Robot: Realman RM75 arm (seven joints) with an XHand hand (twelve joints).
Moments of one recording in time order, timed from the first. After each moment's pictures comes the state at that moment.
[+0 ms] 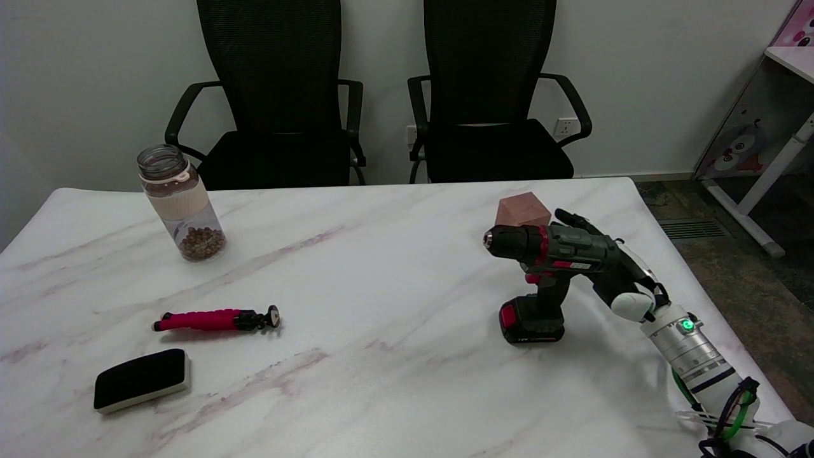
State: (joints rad) arm -0.16 -0.77 0.90 -0.86 0.92 -1.22 -1.41
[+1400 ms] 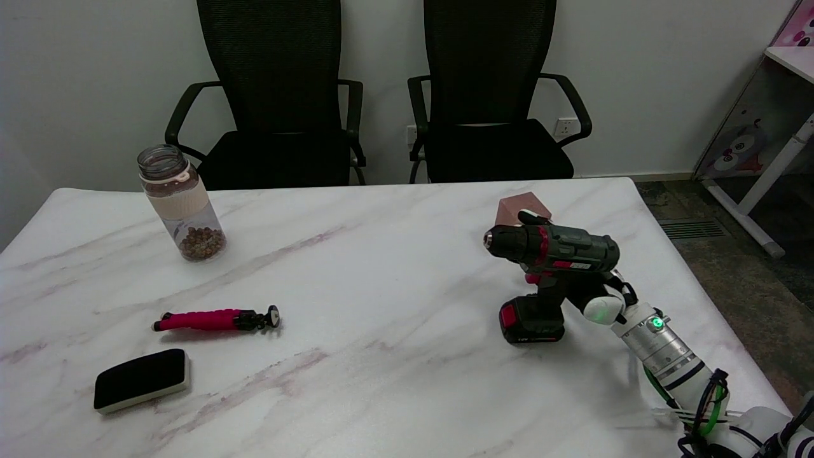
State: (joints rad) arm -0.10 -0.80 0.88 -0.89 0.79 -1.19 -1.36
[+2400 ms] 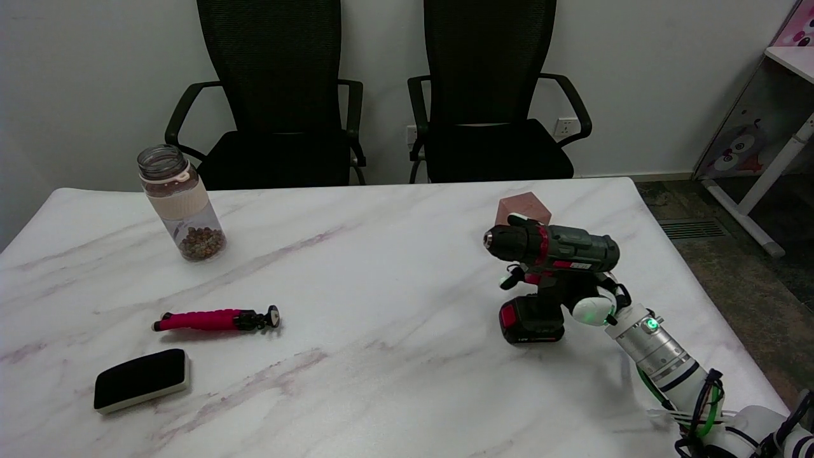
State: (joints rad) arm -0.10 -0.80 0.87 -0.91 0.76 -1.20 -1.33
